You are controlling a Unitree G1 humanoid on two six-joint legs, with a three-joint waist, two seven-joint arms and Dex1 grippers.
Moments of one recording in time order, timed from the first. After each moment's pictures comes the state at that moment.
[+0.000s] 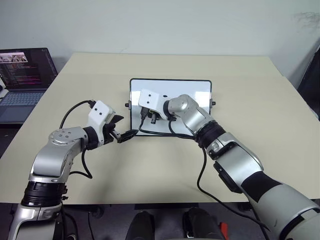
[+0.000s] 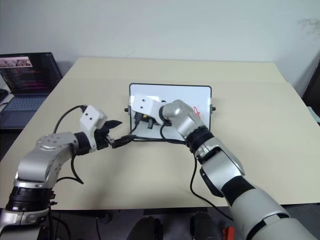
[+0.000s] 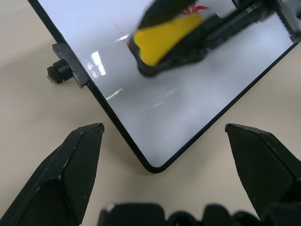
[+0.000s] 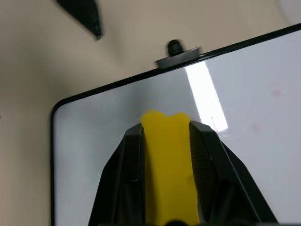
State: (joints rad) left arm -0.37 0.73 0.07 -0.12 -0.34 0.65 -0.80; right arm -1.24 0.02 0.37 0.96 -0.28 0.11 0.66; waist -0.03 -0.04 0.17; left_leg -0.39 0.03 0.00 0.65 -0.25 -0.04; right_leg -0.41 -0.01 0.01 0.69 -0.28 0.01
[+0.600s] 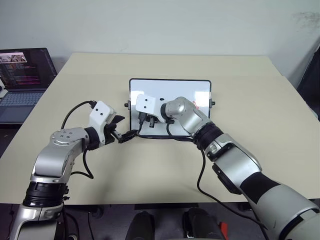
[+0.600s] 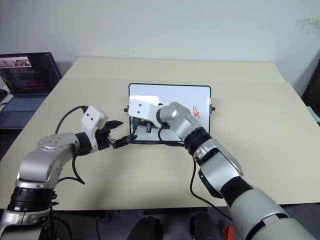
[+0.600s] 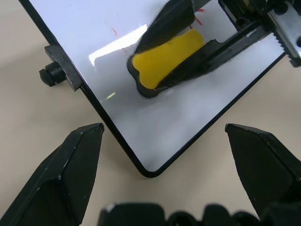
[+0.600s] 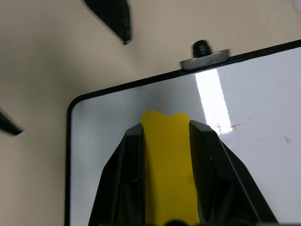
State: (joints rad) left arm -0.36 0.72 0.07 -0.12 -0.34 0.65 -0.79; right arm -1.23 0.05 0.41 0.97 -0.29 0.09 0.67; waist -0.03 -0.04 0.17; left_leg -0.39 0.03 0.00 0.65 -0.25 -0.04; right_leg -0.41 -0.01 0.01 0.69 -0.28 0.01
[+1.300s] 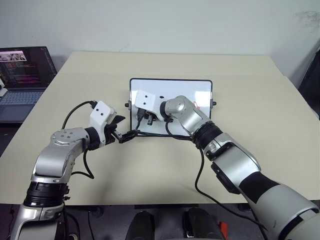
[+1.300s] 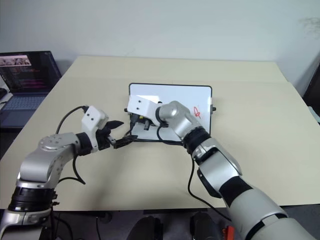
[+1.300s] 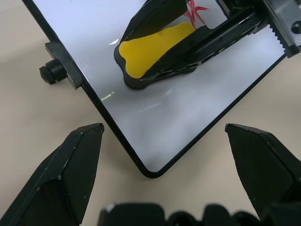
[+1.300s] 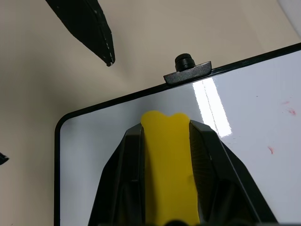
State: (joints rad) left arm -0.37 0.72 0.07 -0.12 -0.34 0.65 -0.80; right arm -1.23 0.05 0.38 0.96 -0.27 0.11 0.69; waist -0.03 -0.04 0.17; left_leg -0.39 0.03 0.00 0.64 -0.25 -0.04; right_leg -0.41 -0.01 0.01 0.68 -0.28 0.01
